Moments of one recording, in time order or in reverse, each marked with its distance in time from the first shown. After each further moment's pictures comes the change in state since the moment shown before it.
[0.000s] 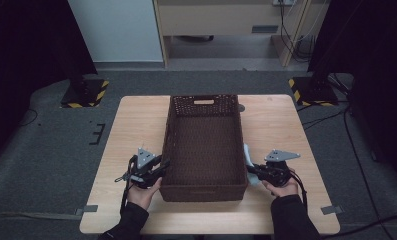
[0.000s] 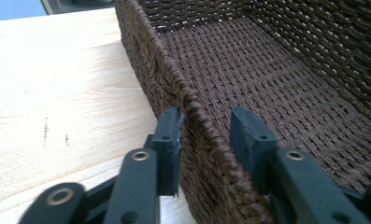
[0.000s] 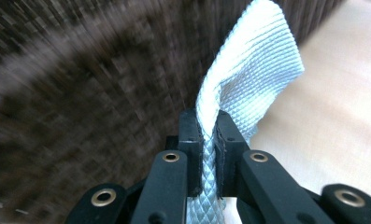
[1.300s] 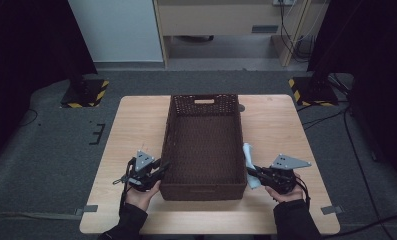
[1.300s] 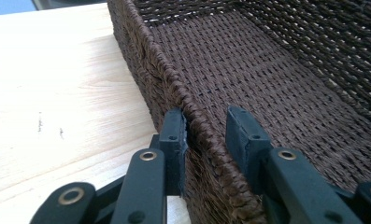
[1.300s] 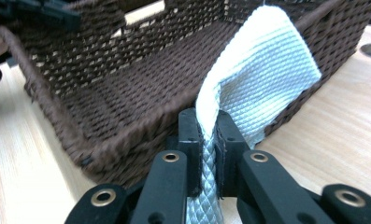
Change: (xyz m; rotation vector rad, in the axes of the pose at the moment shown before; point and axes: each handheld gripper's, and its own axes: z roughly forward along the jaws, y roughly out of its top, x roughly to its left) left arm -0.003 -0.002 -0.007 0.016 -0.019 0.019; right arm 0.027 0.006 -0.034 -0.157 0.053 -0.053
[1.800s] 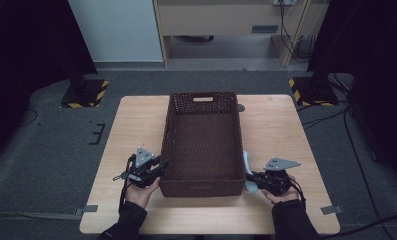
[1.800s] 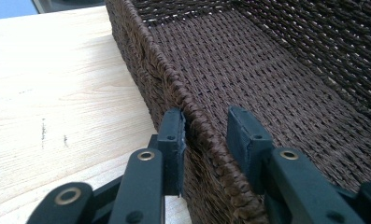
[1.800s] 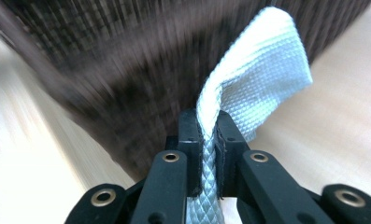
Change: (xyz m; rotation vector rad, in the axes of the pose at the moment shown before) left arm 0.007 0.003 0.006 -0.002 -0.006 0.006; right arm -0.002 -0.012 0.012 0.105 -0.015 0.010
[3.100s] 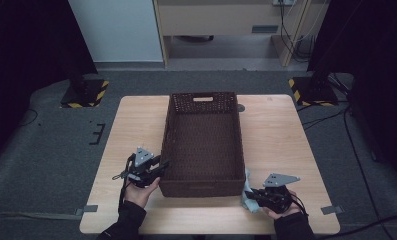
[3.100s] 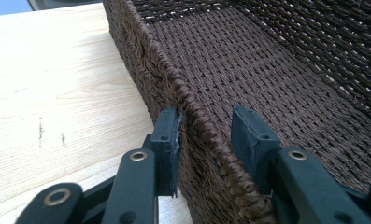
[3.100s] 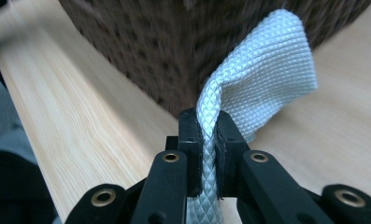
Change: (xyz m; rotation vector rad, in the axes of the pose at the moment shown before) left arm 0.003 0.000 0.001 0.011 -0.016 -0.003; right arm 0.029 -0.028 -0.011 0.098 0.050 0.016
